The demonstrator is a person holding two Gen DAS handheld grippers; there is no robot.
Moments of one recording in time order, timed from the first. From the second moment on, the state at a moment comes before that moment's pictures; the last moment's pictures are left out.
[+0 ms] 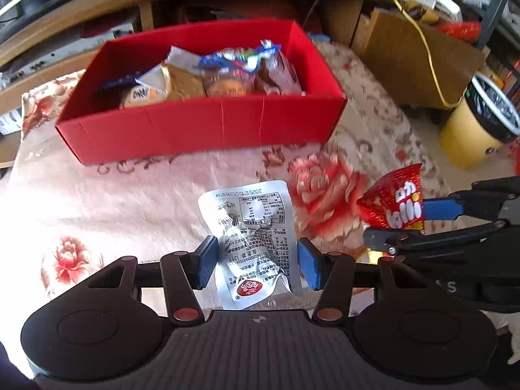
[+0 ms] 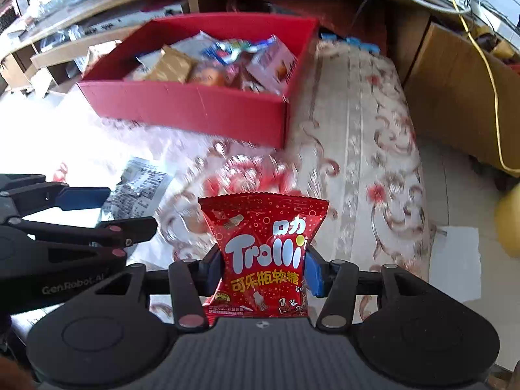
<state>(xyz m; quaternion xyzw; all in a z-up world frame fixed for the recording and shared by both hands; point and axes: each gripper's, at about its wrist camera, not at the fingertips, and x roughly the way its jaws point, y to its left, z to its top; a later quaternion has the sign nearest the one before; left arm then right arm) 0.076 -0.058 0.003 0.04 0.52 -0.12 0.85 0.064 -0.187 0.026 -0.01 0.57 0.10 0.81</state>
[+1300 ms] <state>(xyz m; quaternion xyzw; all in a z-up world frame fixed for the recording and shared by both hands) 0.202 -0.023 0.048 0.00 0.44 -0.07 0.89 0.217 -0.160 0.056 0.06 0.50 0.07 0.86</state>
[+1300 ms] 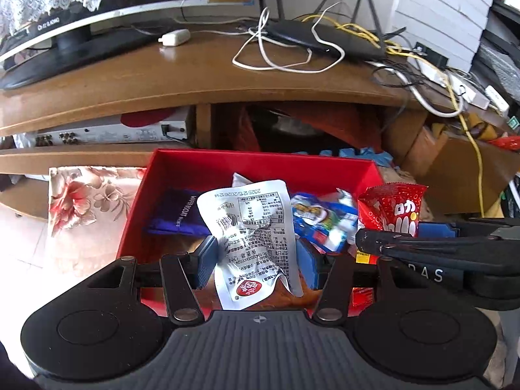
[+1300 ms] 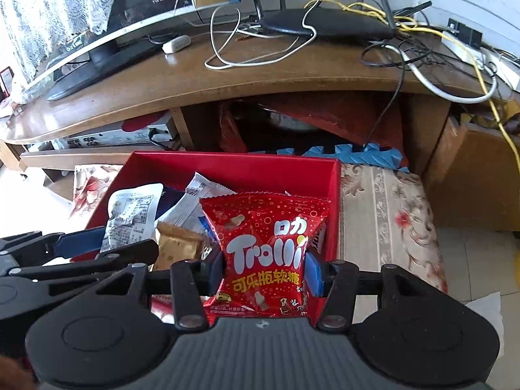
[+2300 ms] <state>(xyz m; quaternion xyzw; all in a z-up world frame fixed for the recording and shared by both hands) 0.223 -0.012 0.019 0.00 0.46 -0.03 0.89 0.238 -0.150 0.028 0.02 0.51 0.06 0.86</state>
